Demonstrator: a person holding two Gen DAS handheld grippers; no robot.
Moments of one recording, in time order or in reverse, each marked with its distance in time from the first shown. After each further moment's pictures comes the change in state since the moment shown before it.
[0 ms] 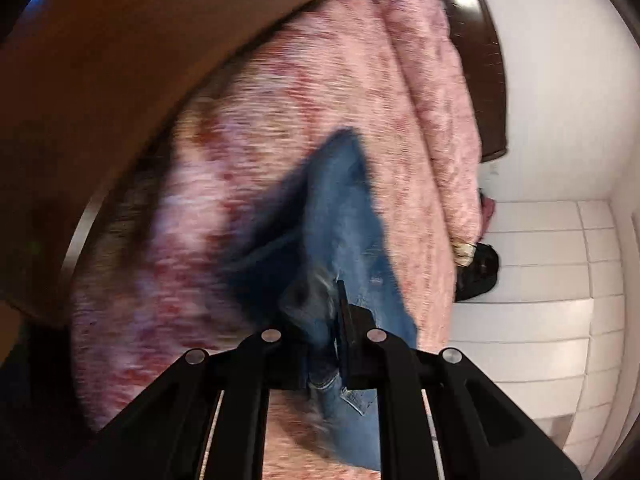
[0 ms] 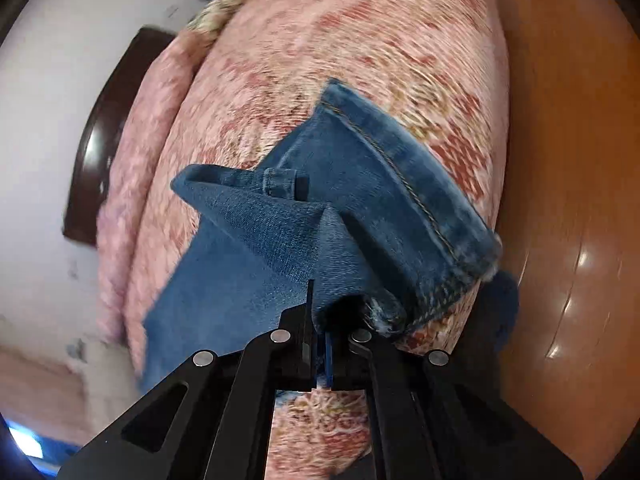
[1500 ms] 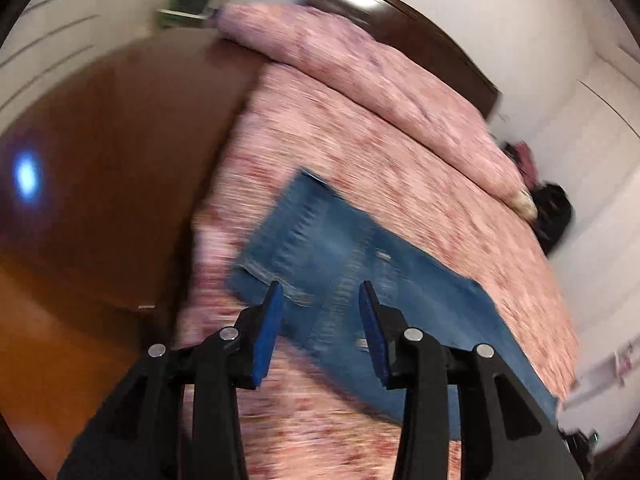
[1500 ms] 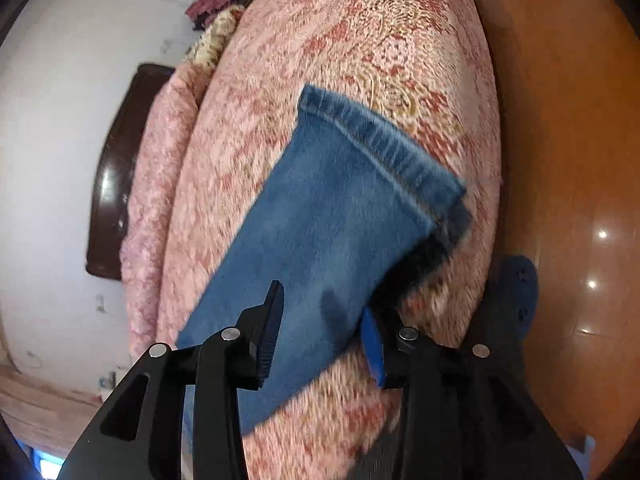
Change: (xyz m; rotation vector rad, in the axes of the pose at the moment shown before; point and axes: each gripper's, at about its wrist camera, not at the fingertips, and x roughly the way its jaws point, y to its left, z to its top) left arm -0.058 -0.073 -0.076 0.518 -0.305 0.303; right arm -0.035 0.005 -0.021 0.141 -0.035 0.075
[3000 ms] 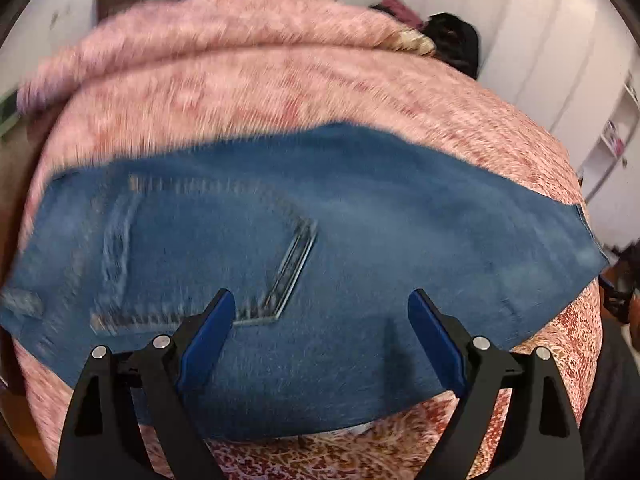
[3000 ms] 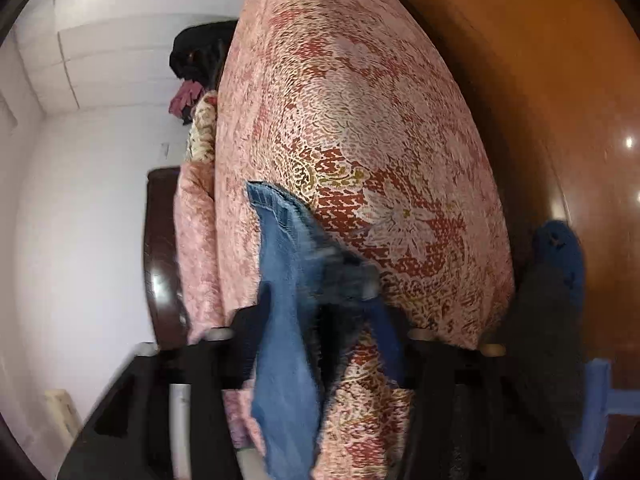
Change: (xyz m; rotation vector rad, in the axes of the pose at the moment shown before) left arm 0.096 -0.159 -0.101 0.621 0.262 -0.159; right arm -0.019 -0.074 0.008 0.341 -0.193 0.195
